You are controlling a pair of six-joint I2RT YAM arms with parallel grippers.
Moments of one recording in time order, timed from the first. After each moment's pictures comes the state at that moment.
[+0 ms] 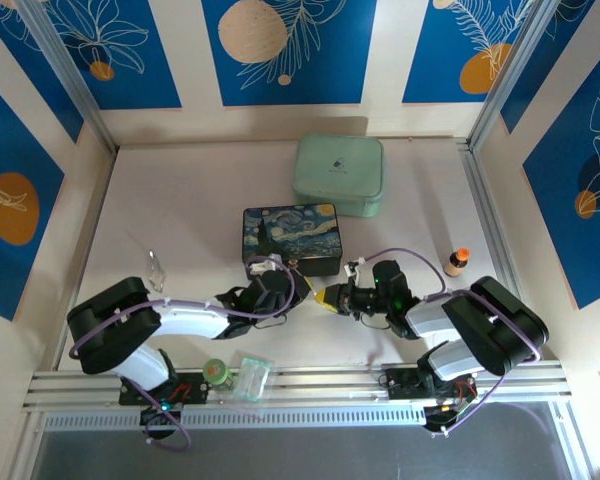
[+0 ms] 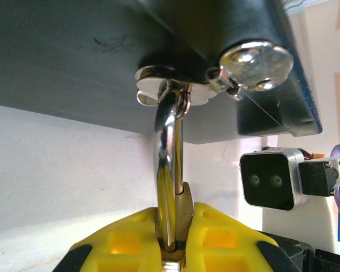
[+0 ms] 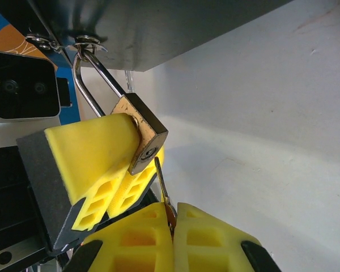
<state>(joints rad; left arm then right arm) -1.04 1.52 0.53 0.45 -0.16 -1.39 0.55 1.43 0.17 0.79 -0.72 1.23</state>
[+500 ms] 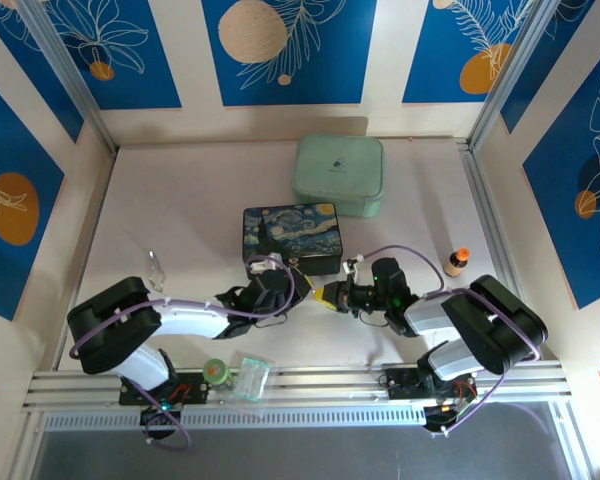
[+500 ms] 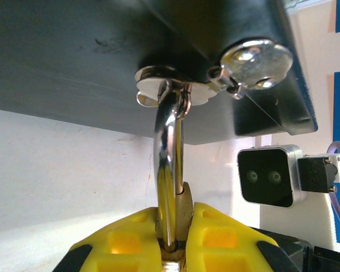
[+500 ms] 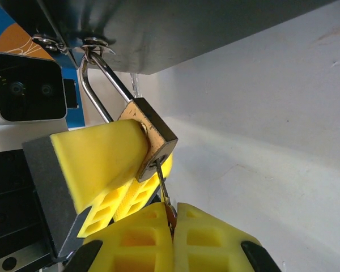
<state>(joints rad) -1.04 1.52 0.53 0.47 -0.15 -1.39 0.55 1.44 0.20 0.79 -0.73 1.23</state>
